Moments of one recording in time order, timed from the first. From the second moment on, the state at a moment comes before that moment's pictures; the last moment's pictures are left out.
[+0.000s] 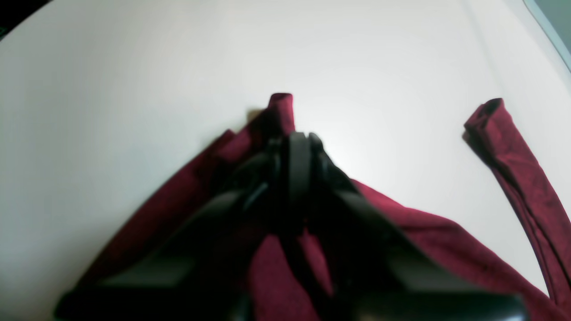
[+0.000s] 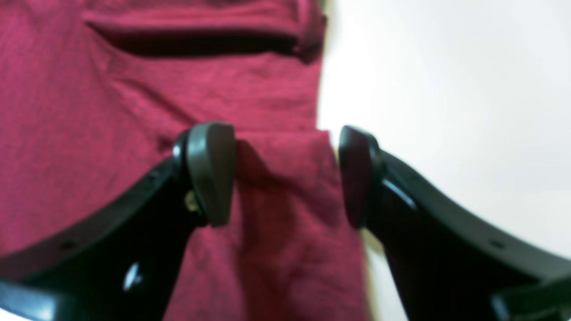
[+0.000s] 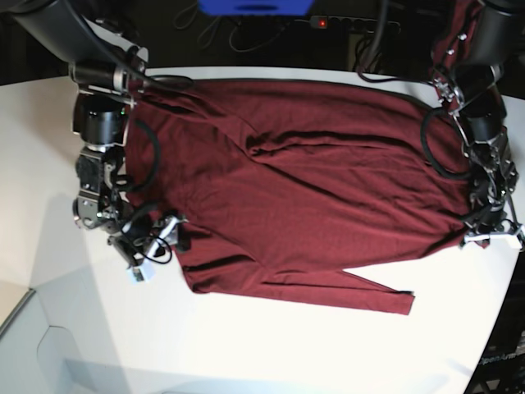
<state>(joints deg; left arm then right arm) -26.2 -19.5 -32.8 35.4 -19.3 -10.0 10.4 24.1 5.6 16.7 51.2 -1.3 39.7 -27.4</state>
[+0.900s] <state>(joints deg) -25.0 -16.7 -32.8 35.4 -19.3 -10.2 9.8 14.5 14.8 29.7 52.5 2.1 40.5 -22.6</state>
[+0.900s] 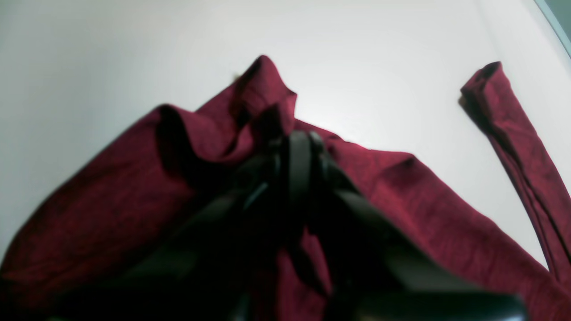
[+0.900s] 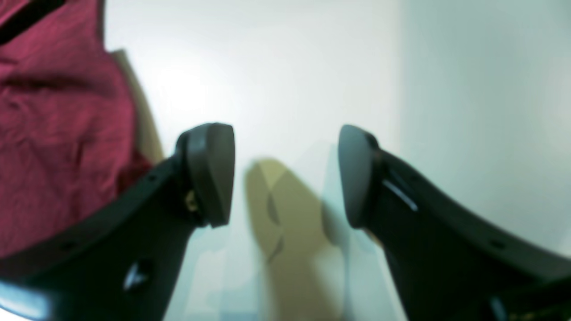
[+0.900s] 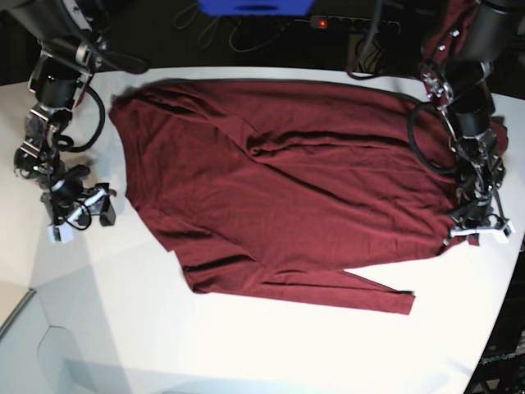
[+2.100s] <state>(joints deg) -24.2 -16.8 -32.7 35.4 -19.3 -10.4 9.7 27.2 4.8 16.3 43.3 -0.5 39.4 -23.2</state>
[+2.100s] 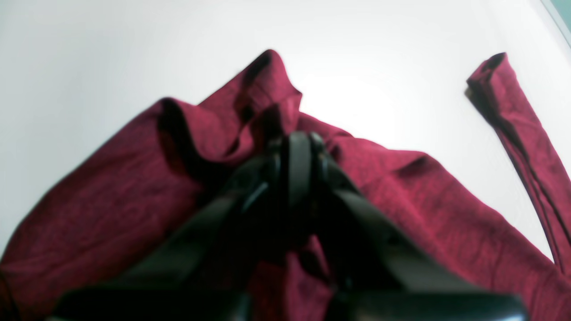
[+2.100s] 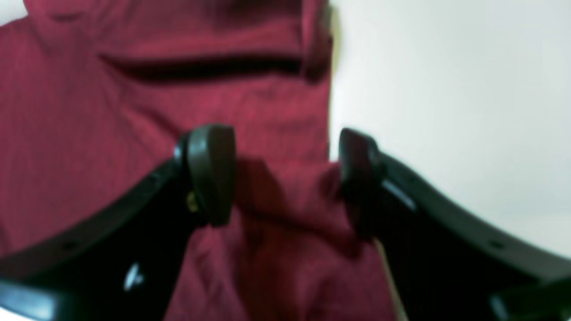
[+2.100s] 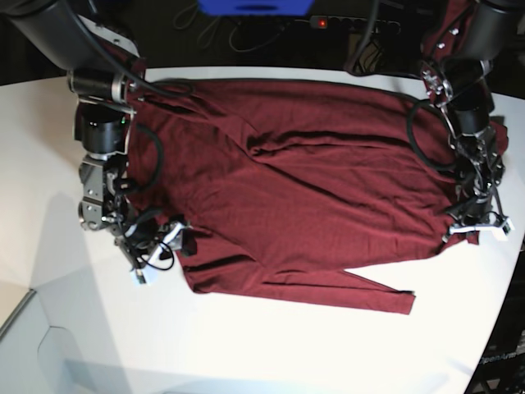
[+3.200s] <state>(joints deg) -24.7 -13.8 -32.8 35.7 -19.5 -10.7 8.7 -0.1 11.5 16.6 71.6 1.4 40.3 -20.1</state>
